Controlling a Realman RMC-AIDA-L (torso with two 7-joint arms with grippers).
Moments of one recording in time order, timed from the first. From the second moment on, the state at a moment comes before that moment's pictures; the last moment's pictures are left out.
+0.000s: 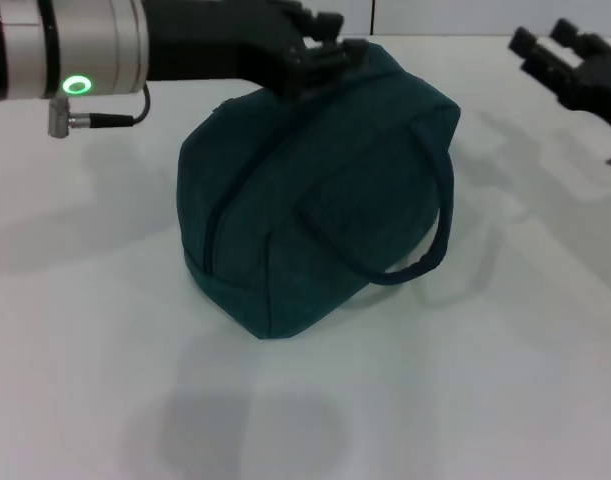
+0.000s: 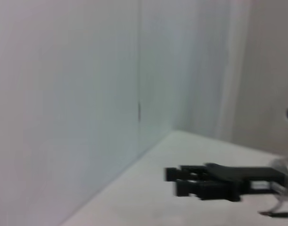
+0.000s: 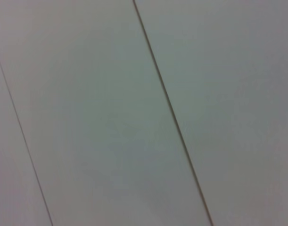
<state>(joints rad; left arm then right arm) -0.36 -2.09 1.29 1.59 1.90 1.27 -2.14 0.52 2.00 -1.58 -0.37 -0.39 -1.10 0.93</state>
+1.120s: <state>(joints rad) -0.11 -2.07 0.77 0.81 1.70 1.76 -1.15 0.35 1.89 -1.45 -0.52 -1.15 -1.71 0.94</state>
